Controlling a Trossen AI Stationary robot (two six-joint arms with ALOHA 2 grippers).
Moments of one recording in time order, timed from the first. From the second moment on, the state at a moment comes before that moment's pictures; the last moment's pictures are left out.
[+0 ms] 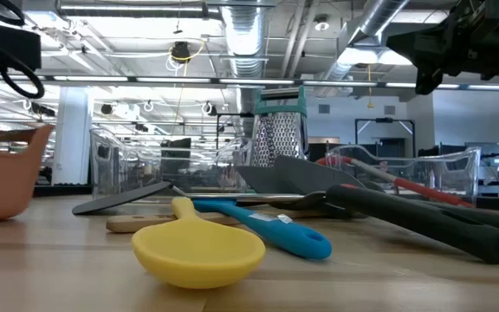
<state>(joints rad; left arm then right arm) -0.84 1.61 0.87 -0.99 -0.50 -1.73 0.11 0.49 0.03 0.69 0.27 0.04</state>
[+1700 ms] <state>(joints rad) -0.81 1.60 0.77 -0.49 -0.49 -1.59 0.11 0.49 0.03 0.68 0.26 0.04</state>
